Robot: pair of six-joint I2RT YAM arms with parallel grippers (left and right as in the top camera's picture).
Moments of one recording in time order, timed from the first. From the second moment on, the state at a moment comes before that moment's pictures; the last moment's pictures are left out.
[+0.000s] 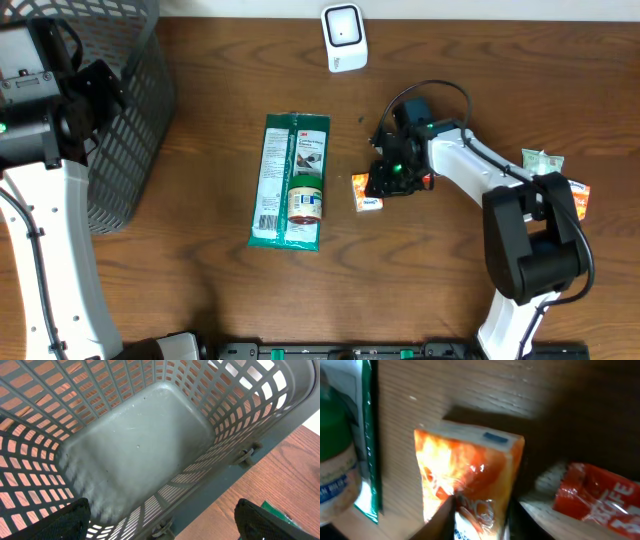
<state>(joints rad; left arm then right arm) 0.23 1.47 1.73 -1.13 -0.22 -0.35 0.32 1.98 1.25 -0.74 -0.43 0.12</state>
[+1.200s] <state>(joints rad) 0.23 1.47 1.73 -1.13 -0.22 -0.35 0.36 1.87 1.25 -0.70 -0.27 0.02</state>
